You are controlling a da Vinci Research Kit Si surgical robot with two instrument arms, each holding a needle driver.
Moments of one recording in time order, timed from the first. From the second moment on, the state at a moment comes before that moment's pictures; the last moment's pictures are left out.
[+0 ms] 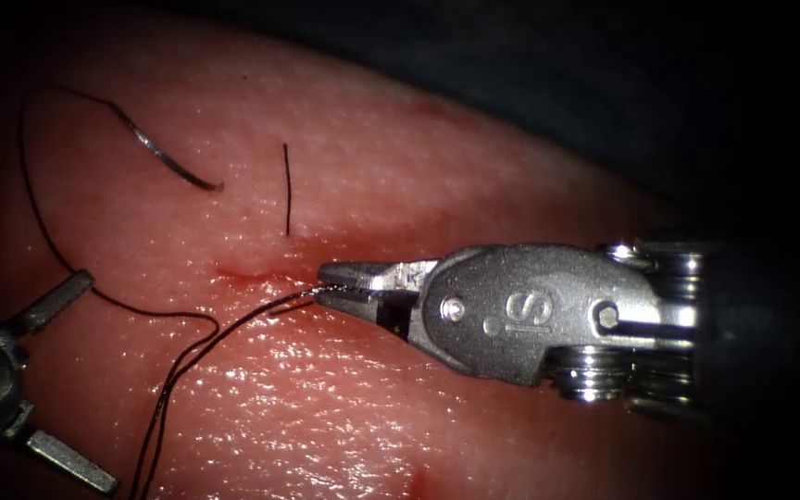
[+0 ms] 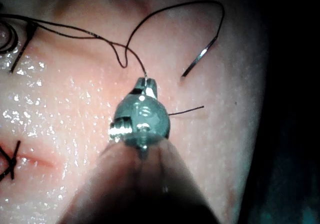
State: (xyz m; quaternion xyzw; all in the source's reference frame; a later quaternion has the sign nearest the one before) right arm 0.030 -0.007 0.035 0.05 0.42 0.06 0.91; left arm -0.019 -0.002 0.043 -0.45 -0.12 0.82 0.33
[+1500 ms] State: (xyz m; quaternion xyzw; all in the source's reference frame) right arm 0.029 -0.006 0.034 0.03 0.45 0.08 0.89; left arm -0.025 -0.007 0.055 -0.38 -0.22 0.84 0.31
